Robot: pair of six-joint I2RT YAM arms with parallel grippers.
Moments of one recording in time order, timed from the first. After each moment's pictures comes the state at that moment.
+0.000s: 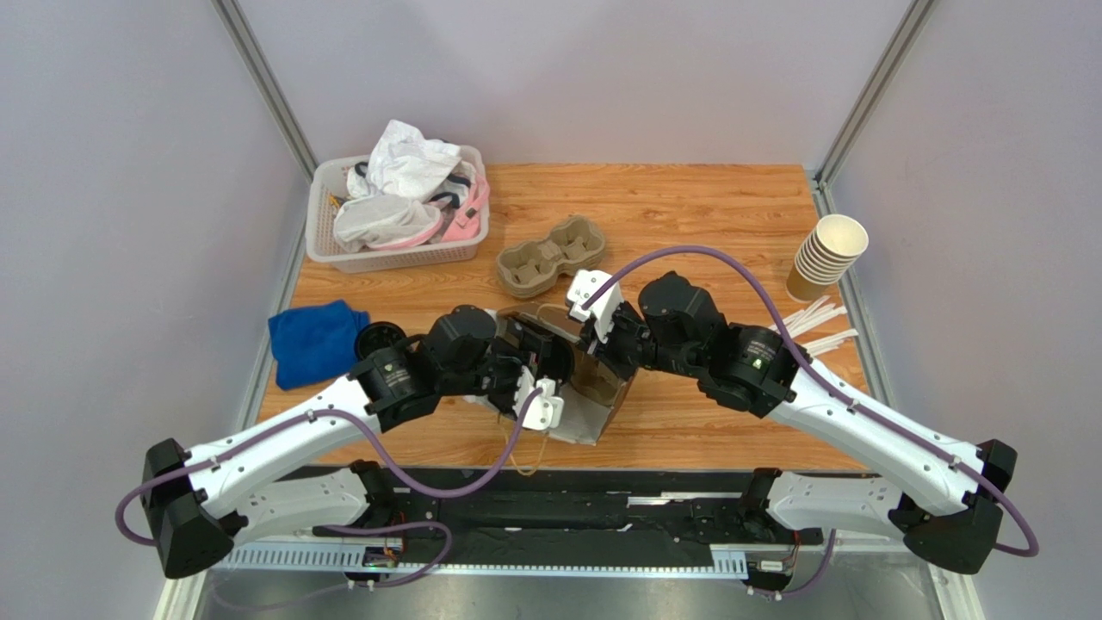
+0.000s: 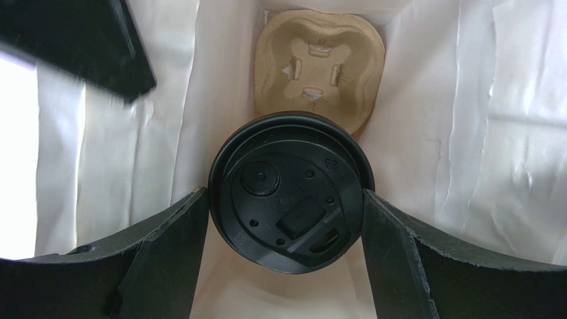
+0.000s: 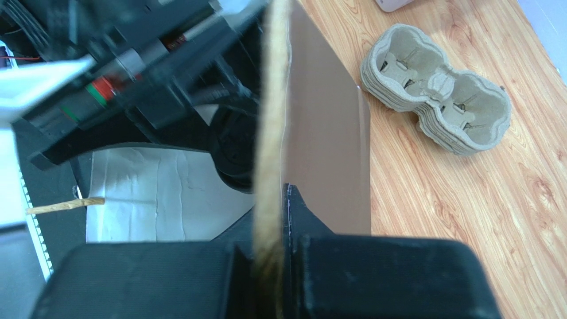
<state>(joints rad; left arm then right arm) -0.94 0.99 0.83 -0.41 0.26 1.07 1.01 1.08 1.17 -0.56 -0.05 -0.20</state>
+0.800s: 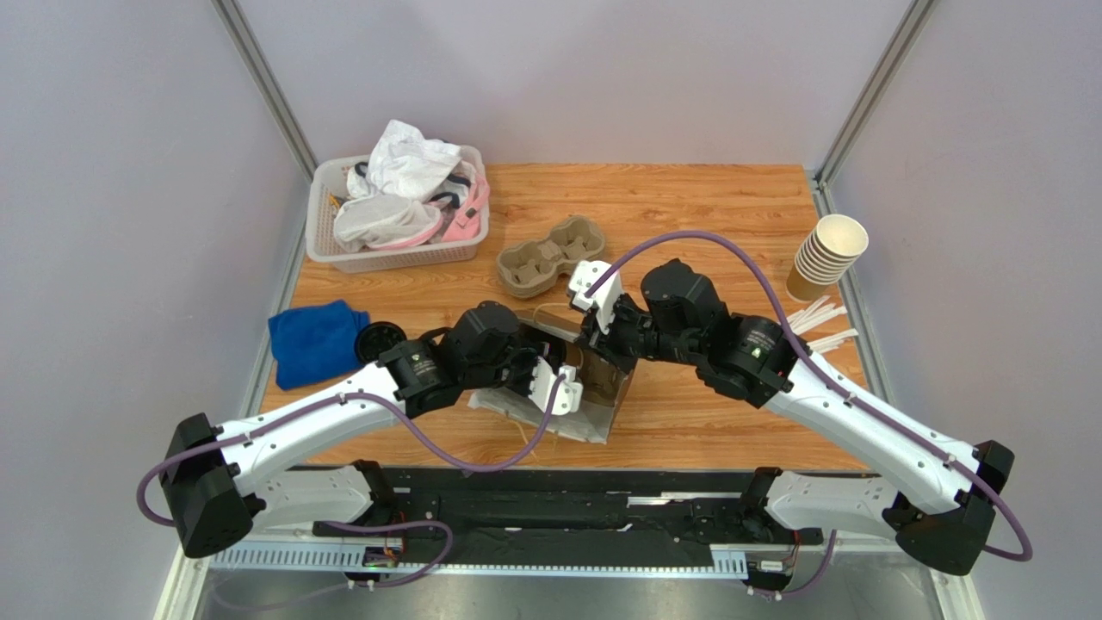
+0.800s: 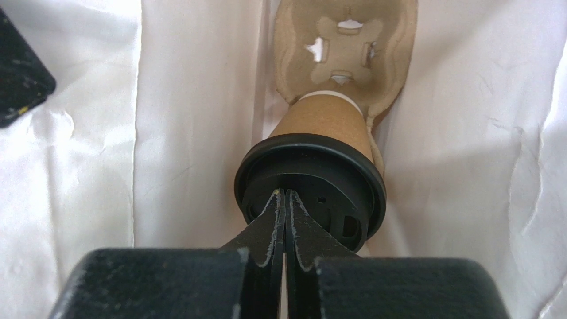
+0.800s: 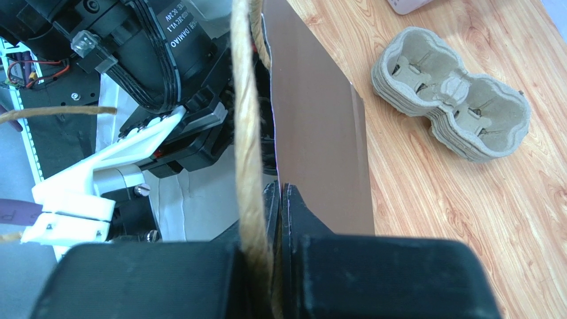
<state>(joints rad) -0.95 1.13 0.86 -0.38 0.13 1.06 0.95 1.11 1.19 -0.57 -0.15 -0.20</state>
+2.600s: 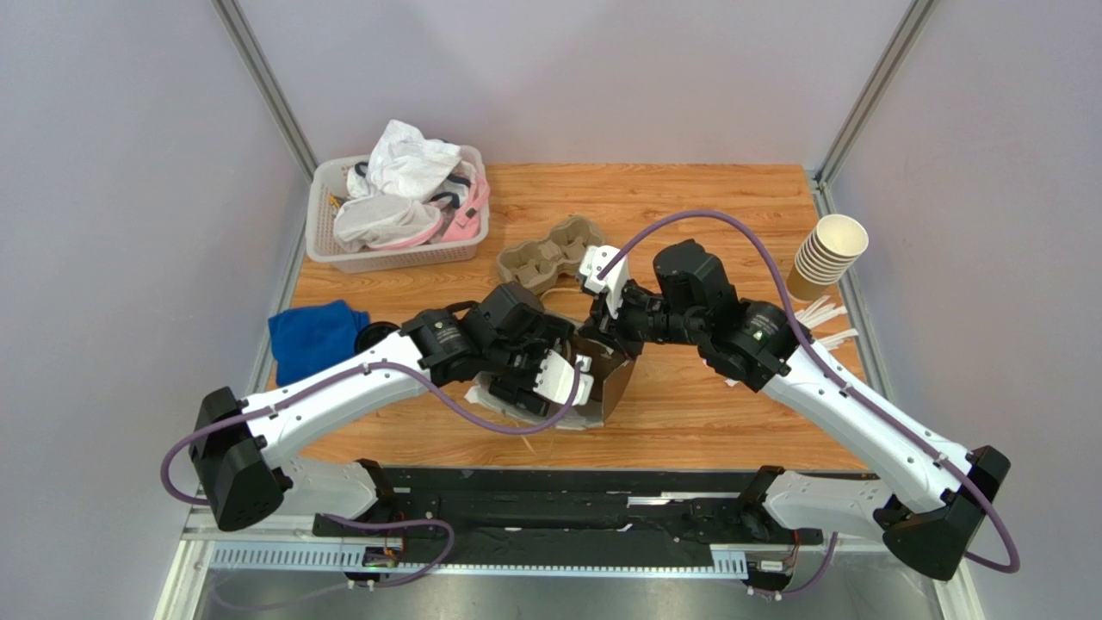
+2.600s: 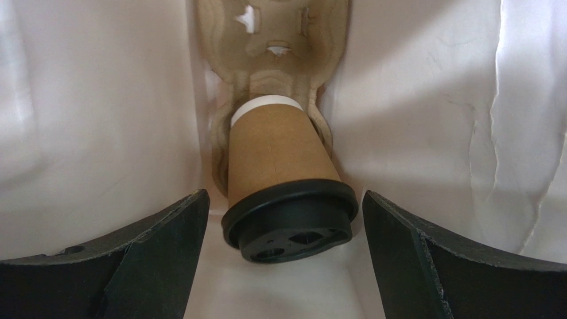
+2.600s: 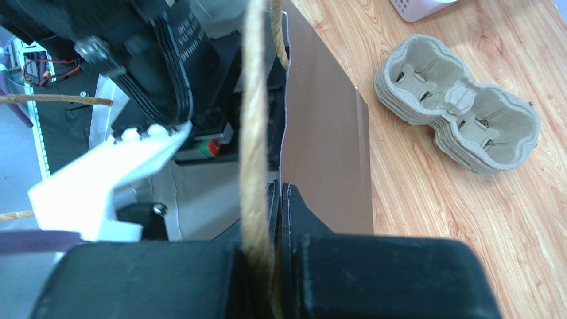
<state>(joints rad) -0.94 1.27 1.08 -0.71 0.14 1.05 0.82 1.13 1.20 -0.57 -0.33 -0.25</state>
